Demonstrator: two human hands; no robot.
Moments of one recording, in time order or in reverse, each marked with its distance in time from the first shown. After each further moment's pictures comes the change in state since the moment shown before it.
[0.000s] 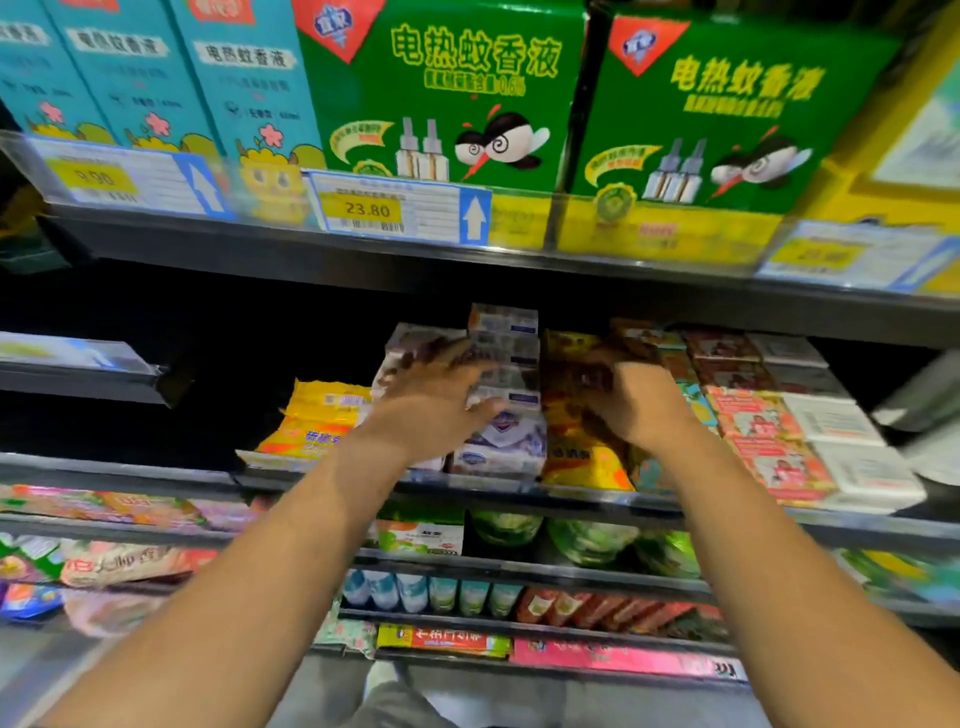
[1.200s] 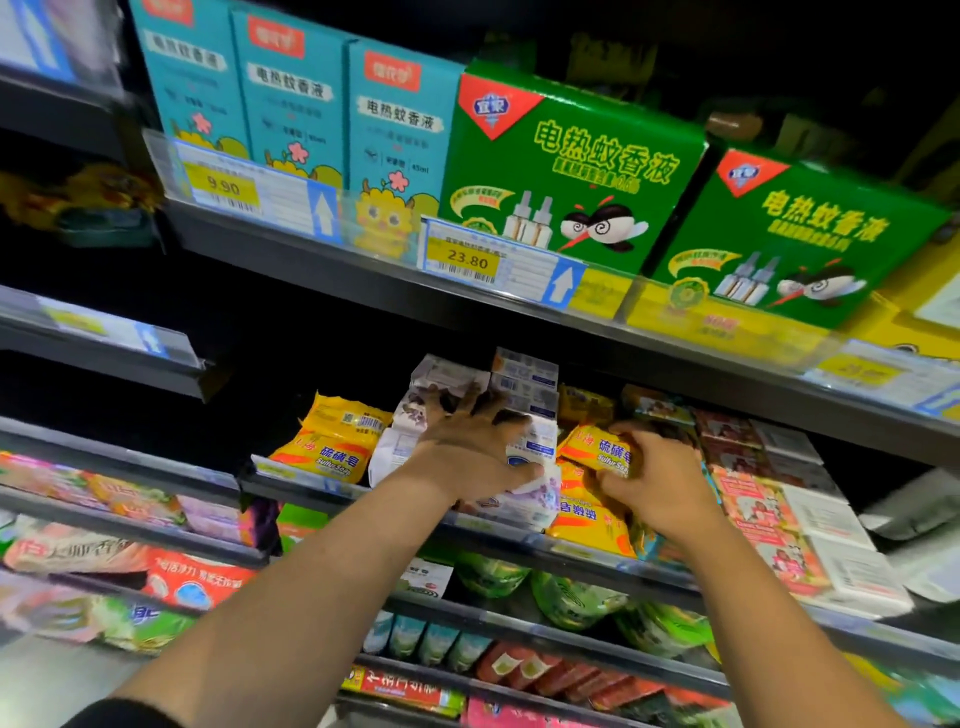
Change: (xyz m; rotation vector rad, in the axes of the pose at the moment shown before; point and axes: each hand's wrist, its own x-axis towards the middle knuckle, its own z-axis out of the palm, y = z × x) left_hand 0.013 0.008 0.018 0.111 -0.134 -0.034; right_hand -0.016 0.005 -0.005 0.013 -0.028 0.040
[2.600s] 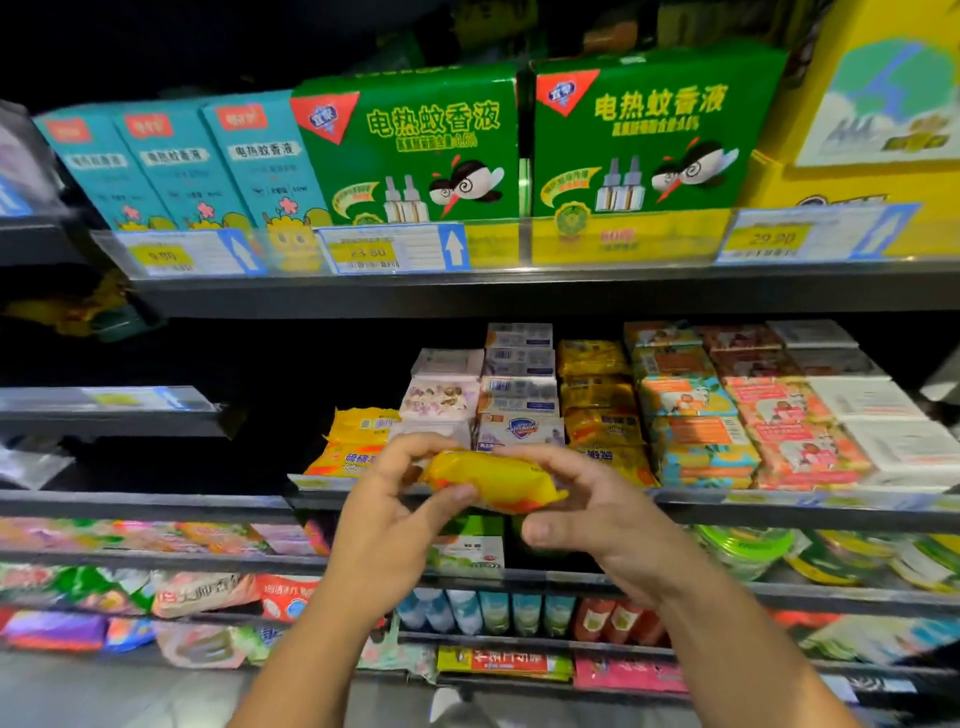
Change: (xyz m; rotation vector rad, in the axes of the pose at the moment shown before) left_hand -0.150 0.009 -0.020 -1.154 0.457 0.046; right_hand -0.121 -0.074 0.003 1.378 -0.527 -0.194
